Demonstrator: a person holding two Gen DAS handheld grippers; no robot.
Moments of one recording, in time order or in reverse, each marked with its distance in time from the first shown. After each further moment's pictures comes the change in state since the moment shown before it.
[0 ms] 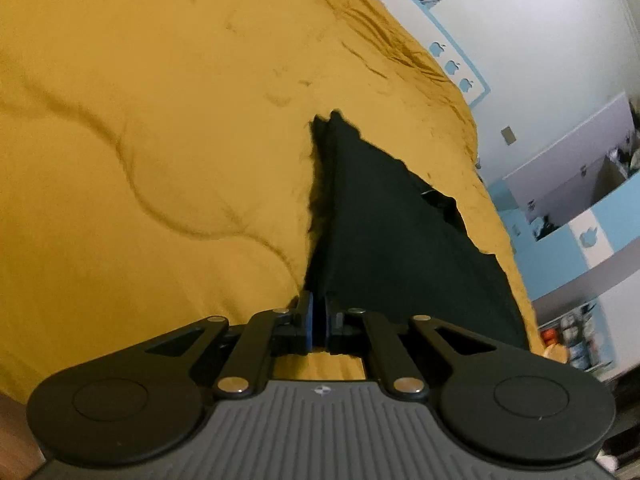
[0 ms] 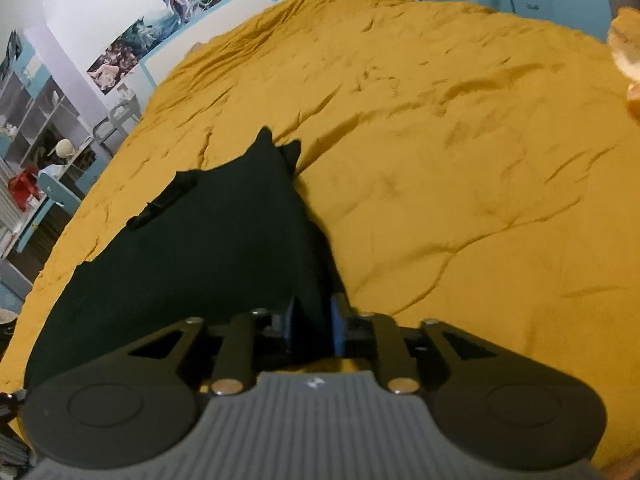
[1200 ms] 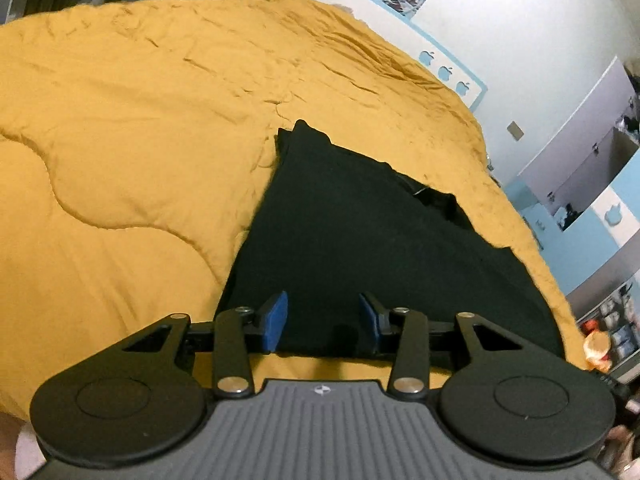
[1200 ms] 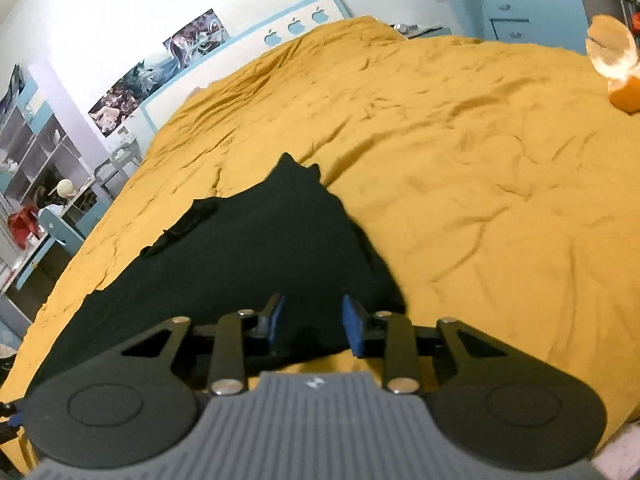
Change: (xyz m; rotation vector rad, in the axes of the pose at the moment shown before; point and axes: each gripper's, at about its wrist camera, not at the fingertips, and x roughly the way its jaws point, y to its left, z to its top) left arm 0.020 -0.059 -0.050 0.122 -0.115 0.099; right arm -0.003 0.030 -0.043 0.045 -0.140 0.027
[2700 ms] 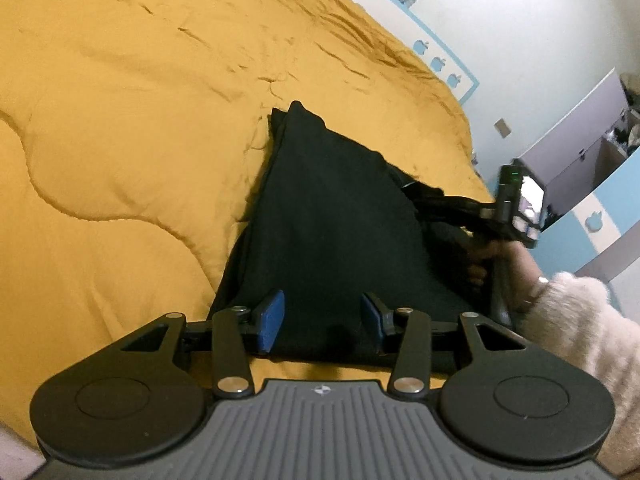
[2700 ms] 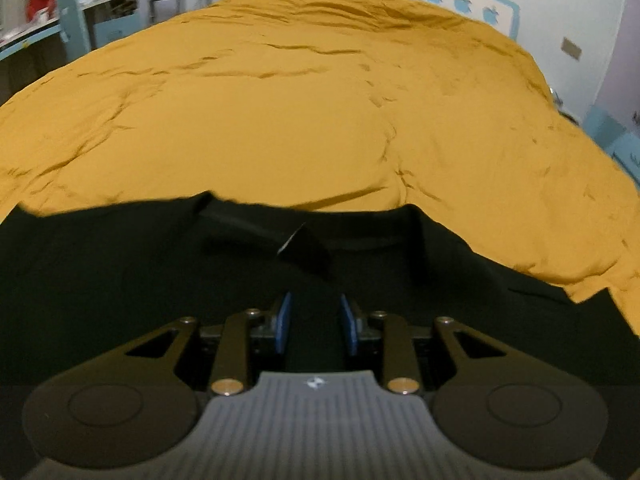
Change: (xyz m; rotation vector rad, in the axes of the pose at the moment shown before) left arm 0.012 0.015 0.014 -0.071 0.074 -0.083; right arm 0.300 0.277 0.023 -0.654 0.187 -0.154
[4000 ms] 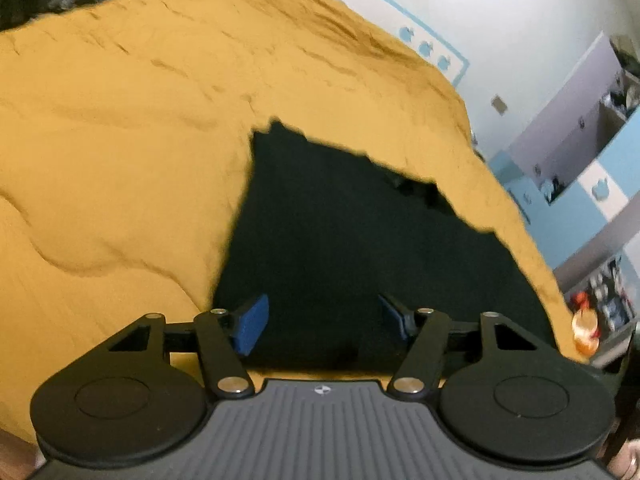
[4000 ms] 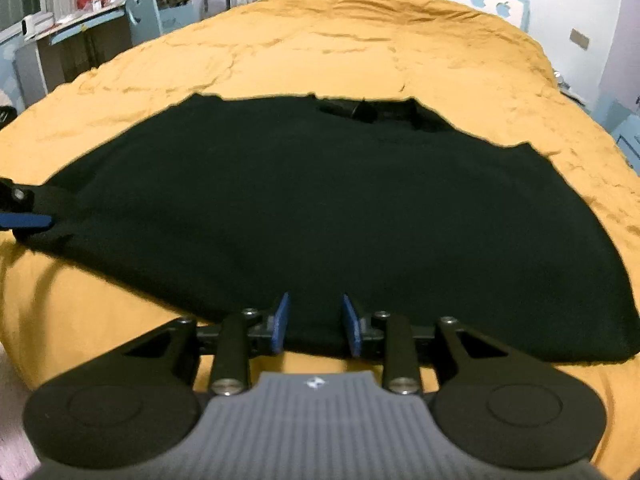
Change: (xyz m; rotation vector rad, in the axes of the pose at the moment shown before) left arm -0.024 -0.019 0.021 0.098 -0.009 0.036; right arm -0.231 0.037 -0.171 -0.010 0.021 0.094
